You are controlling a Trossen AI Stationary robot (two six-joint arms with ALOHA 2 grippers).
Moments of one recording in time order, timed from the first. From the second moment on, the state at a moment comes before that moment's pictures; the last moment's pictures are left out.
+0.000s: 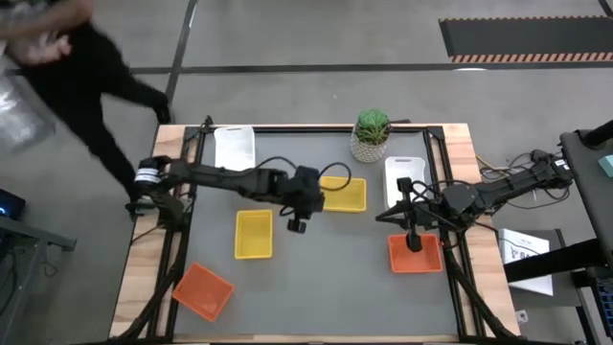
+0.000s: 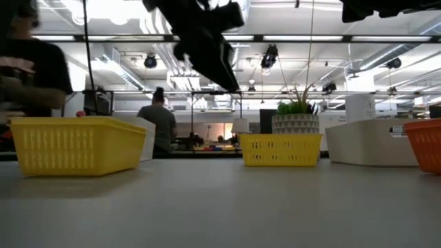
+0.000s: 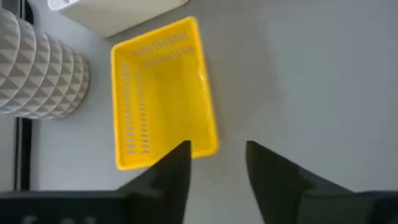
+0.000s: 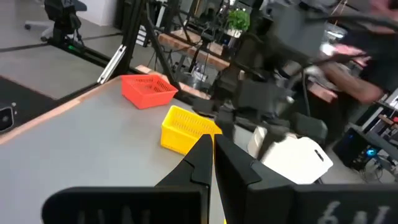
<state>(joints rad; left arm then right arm) 0.00 1.75 1.39 -0.51 -0.13 0.37 0.31 0.66 0.42 0.15 0.15 -0.37</state>
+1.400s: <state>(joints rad) -0.03 1.98 1.40 -0.40 -0.37 1.07 0.31 0.66 0.42 0.10 0.15 -0.37</state>
